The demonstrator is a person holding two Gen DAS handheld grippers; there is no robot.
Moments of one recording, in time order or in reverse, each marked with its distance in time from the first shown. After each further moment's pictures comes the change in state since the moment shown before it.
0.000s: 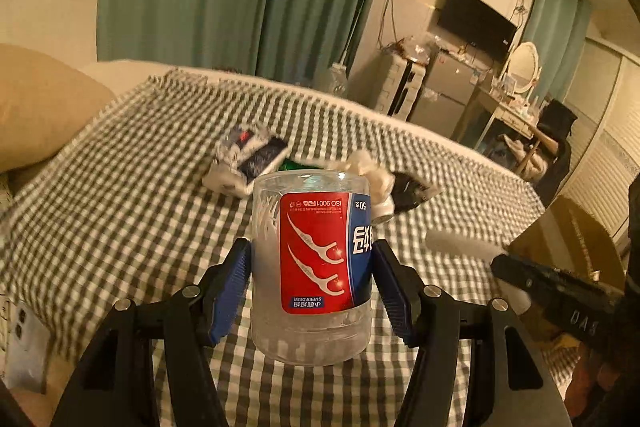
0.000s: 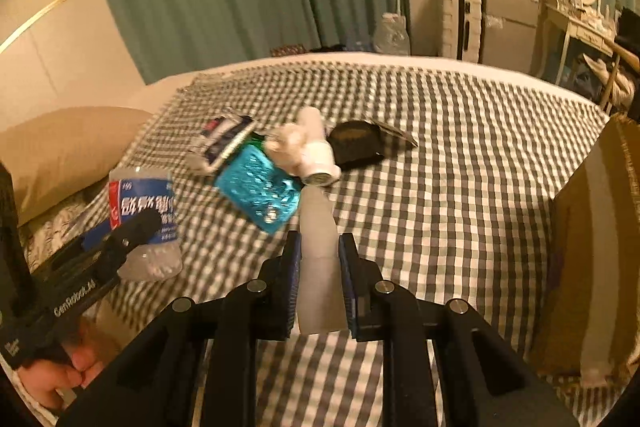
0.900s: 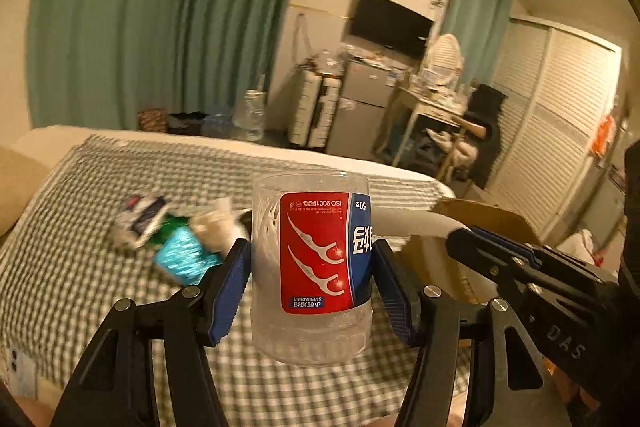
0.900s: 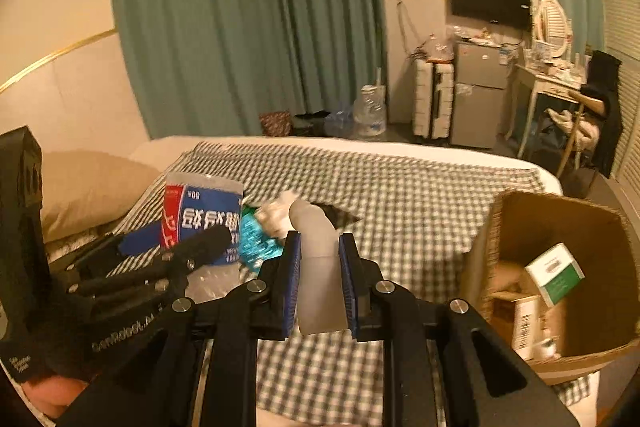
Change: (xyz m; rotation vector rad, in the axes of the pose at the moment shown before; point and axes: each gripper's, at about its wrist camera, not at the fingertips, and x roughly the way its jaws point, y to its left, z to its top) left arm -0.072 -0.155 0.035 0.179 -0.051 -0.221; right arm -0.135 -0.038 0.019 -0.013 -0.226 -0.104
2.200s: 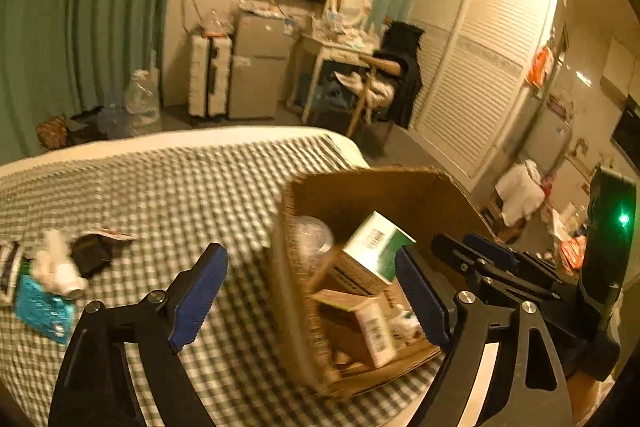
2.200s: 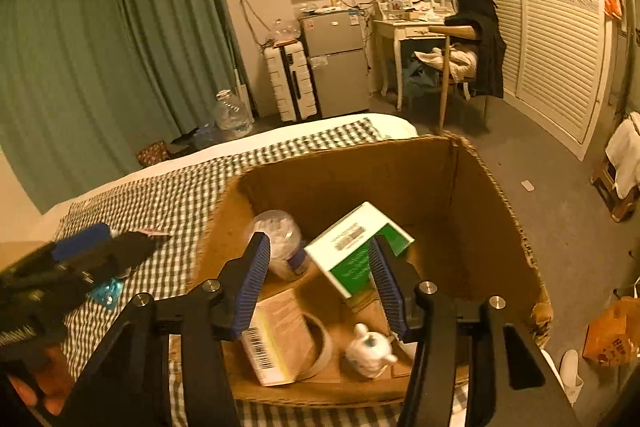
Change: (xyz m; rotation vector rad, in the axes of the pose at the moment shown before) left arm 0.101 -0.148 0.017 0.172 0.161 -0.232; right arm -0.016 -0.207 -0.021 0.304 0.027 -0.305
